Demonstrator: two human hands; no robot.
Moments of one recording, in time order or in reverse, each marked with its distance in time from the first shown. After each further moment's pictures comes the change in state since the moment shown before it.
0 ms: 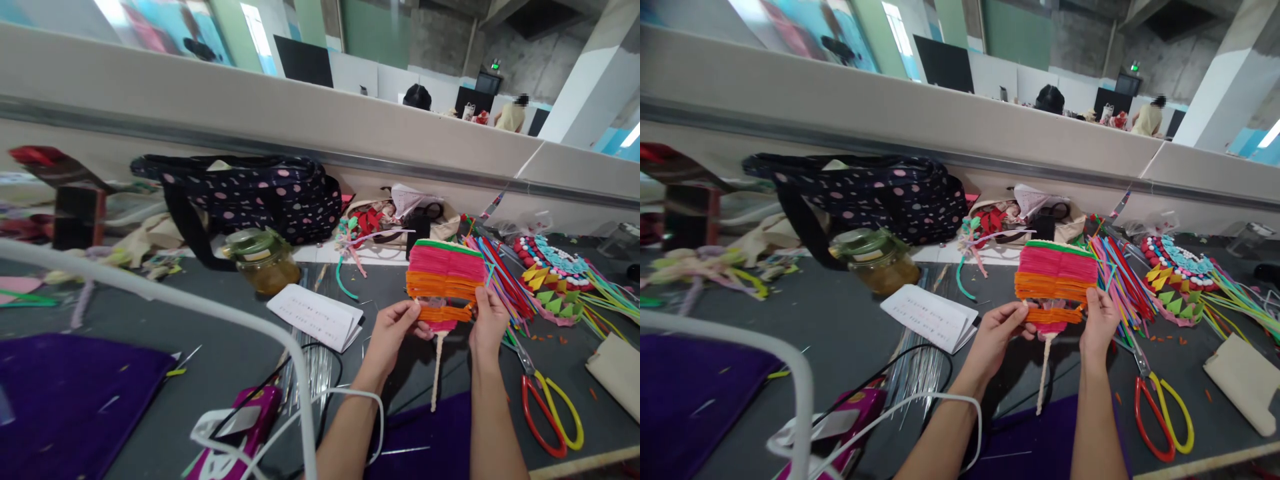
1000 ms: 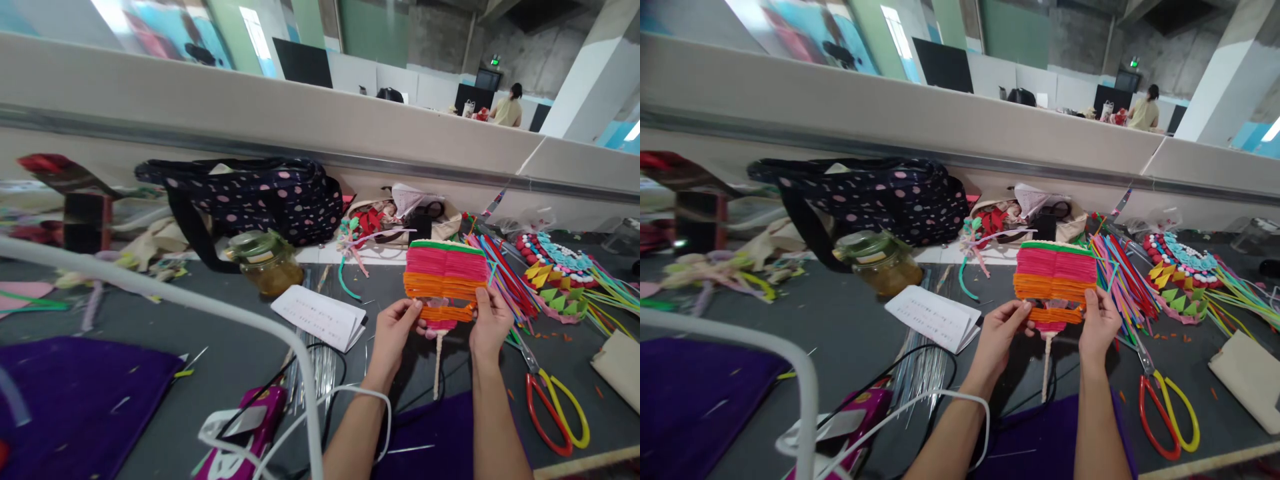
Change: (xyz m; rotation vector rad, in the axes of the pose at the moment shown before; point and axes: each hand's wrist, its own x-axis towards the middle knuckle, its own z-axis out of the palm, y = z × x) left_hand 0.007 -0.013 -0.001 0.056 0.202 0.054; right_hand -0.011 -0.006 0.004 -0.074 0.092 -0.046
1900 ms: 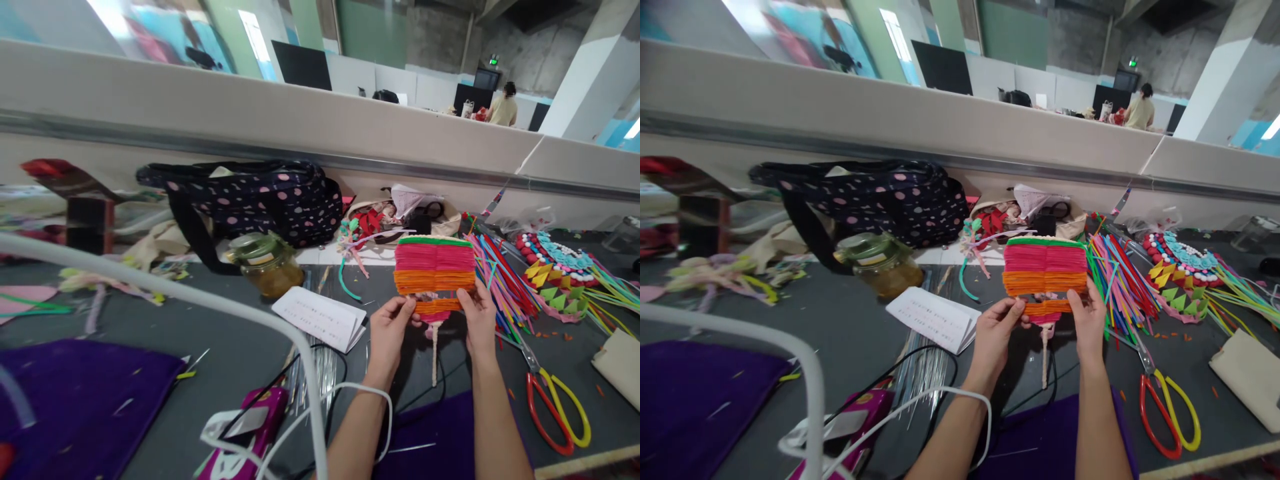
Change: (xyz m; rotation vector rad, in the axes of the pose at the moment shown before) left_hand 0.002 0.001 -0.002 -0.022 0.089 0.126; right_hand -0.004 -0.006 0.005 0.075 -0.443 0.042
